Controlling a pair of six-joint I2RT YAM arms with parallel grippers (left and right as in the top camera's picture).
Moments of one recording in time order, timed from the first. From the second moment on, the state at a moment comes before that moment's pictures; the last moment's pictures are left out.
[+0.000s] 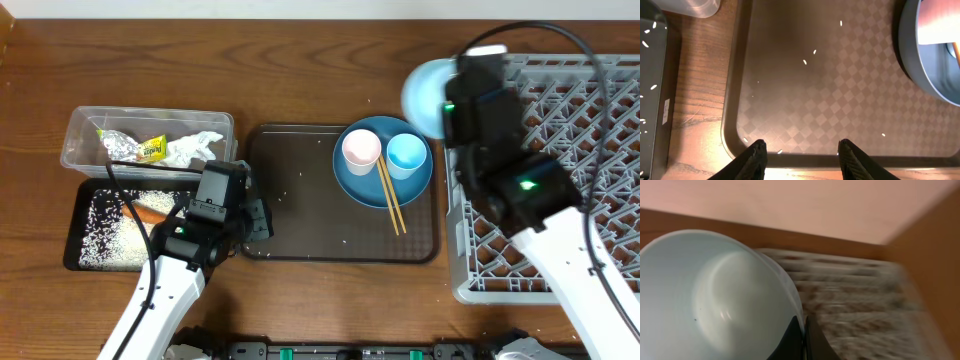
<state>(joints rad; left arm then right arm) -0.29 1.09 0.76 -0.76 0.10 -0.48 0.43 1.31 1.35 -0.69 0.71 0.05</state>
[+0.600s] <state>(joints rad) -0.29 1.11 0.76 -0.76 0.09 -0.48 0.06 1.52 1.35 -0.30 1.16 -0.44</state>
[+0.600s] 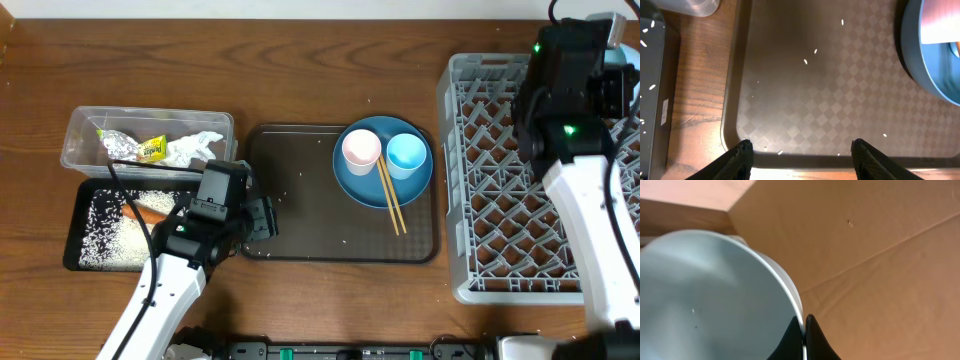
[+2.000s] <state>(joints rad) -0.29 1.11 0.76 -0.76 0.10 -0.48 0.12 2.04 1.36 0.06 1.21 -0.82</state>
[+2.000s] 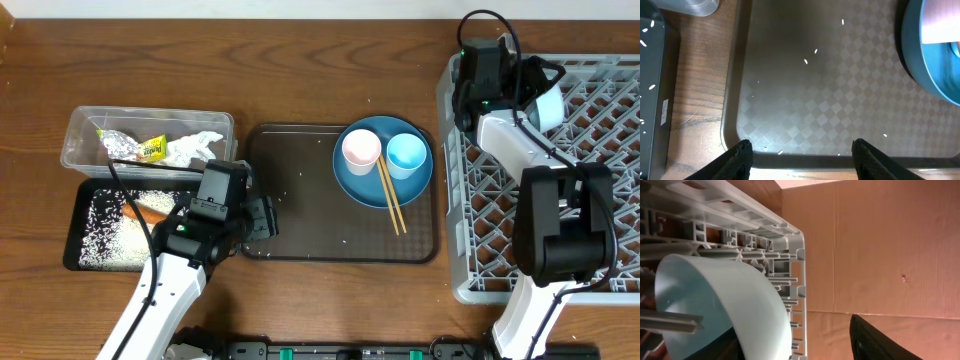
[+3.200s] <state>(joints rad) -0.29 1.11 0.76 -0.76 0.09 -0.48 0.24 1.76 1.36 -0.56 0.84 -0.40</state>
